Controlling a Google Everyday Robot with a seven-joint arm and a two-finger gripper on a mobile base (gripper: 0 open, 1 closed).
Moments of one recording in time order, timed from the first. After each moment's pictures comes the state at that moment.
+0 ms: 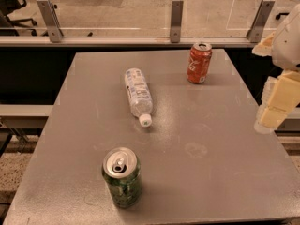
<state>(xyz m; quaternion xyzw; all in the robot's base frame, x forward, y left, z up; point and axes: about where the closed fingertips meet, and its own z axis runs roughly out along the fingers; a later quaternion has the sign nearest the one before) 0.438 -0.216 0.977 -0.60 0.78 -0.04 0.16</state>
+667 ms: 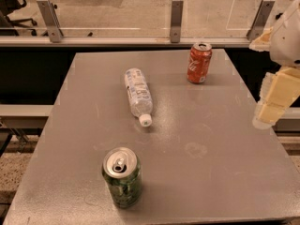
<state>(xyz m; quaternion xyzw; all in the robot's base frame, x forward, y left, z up) 0.446 -0.213 0.982 -0.61 0.77 -0.04 0.17</state>
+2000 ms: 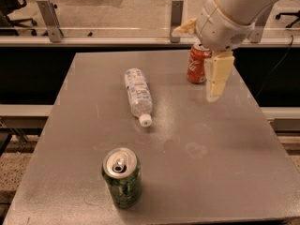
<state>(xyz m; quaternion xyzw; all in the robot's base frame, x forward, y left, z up) 0.531 -0.111 0.967 -0.82 0.54 -0.03 0.21</state>
